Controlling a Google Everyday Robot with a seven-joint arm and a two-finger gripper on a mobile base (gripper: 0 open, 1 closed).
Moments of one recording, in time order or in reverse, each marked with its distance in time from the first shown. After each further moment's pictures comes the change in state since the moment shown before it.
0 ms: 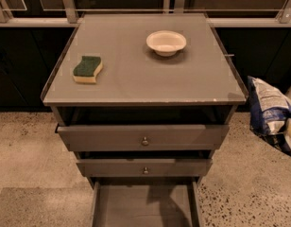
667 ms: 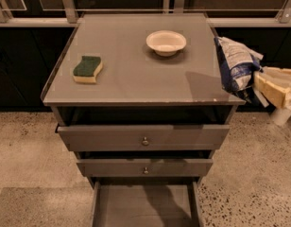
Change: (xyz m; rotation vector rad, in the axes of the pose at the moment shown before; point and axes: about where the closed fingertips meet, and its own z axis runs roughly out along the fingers) arm -0.076 0.011 0.088 -0.101 -0.101 -0.161
